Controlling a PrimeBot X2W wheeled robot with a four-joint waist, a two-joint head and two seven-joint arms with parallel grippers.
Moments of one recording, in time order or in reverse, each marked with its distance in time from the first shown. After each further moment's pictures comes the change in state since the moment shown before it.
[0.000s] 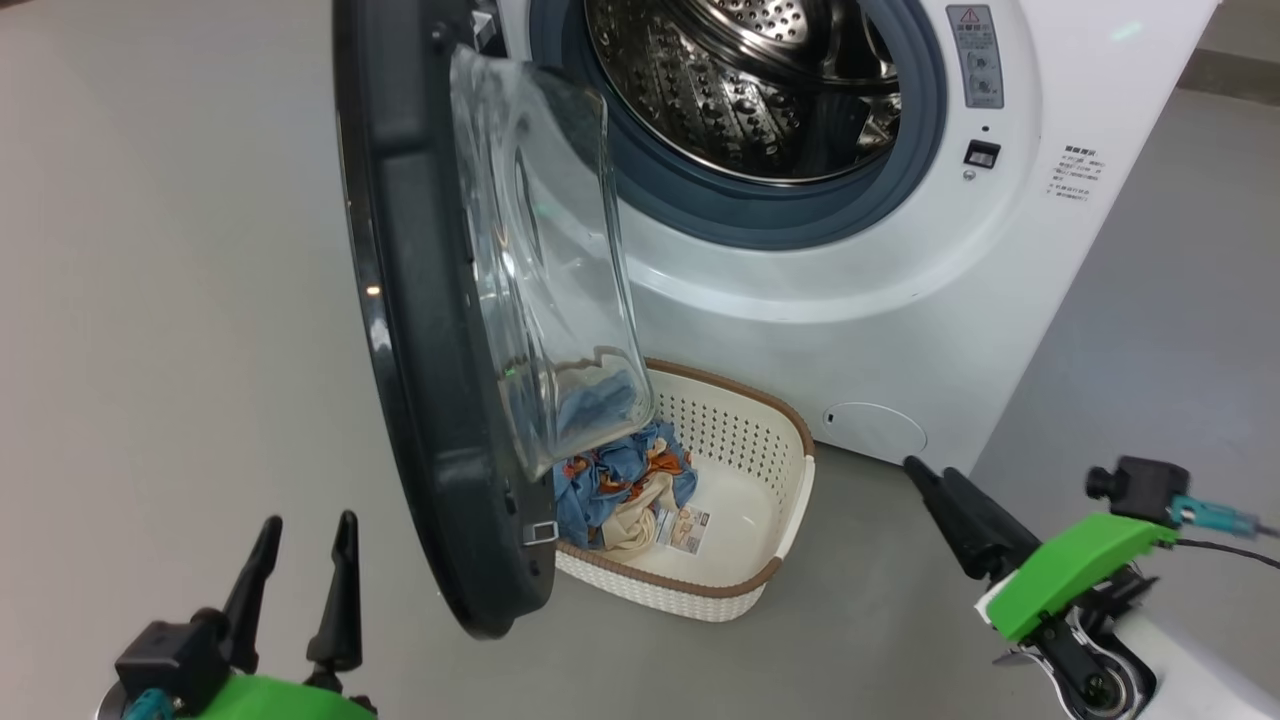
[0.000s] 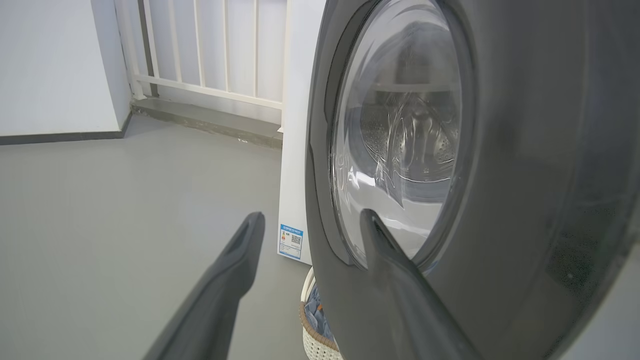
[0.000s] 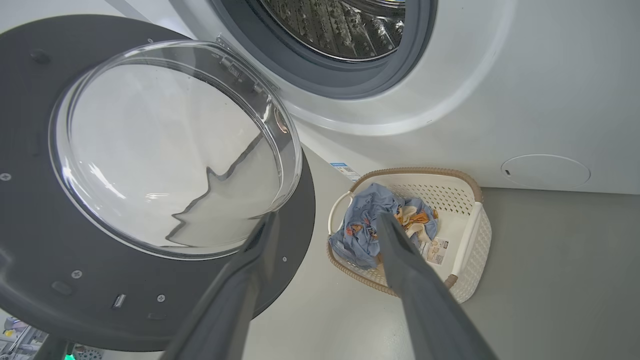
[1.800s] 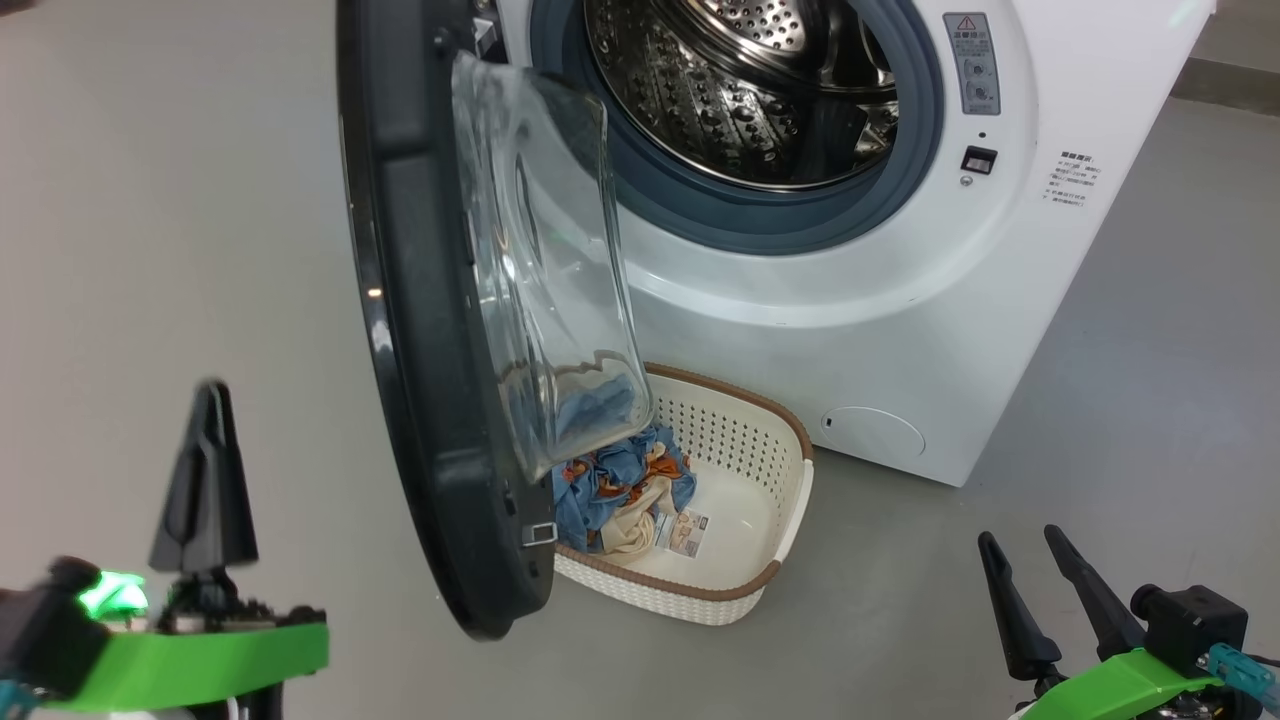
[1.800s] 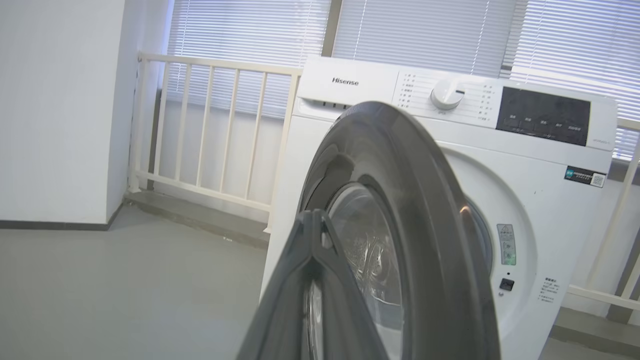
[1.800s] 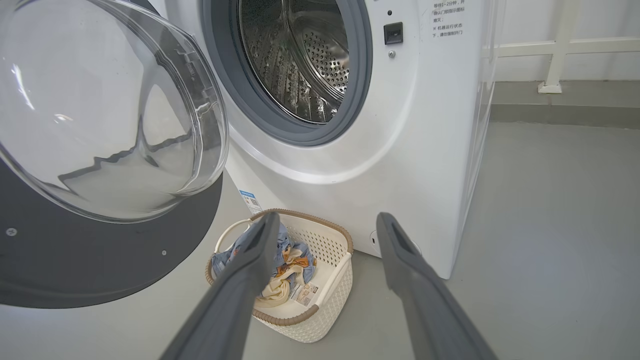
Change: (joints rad) left arm -0.015 -0.028 0.085 -0.330 -0.076 0.000 0.000; right arm 0.381 0.277 -0.647 -0.199 -1.032 0.000 -0.106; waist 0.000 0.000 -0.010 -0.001
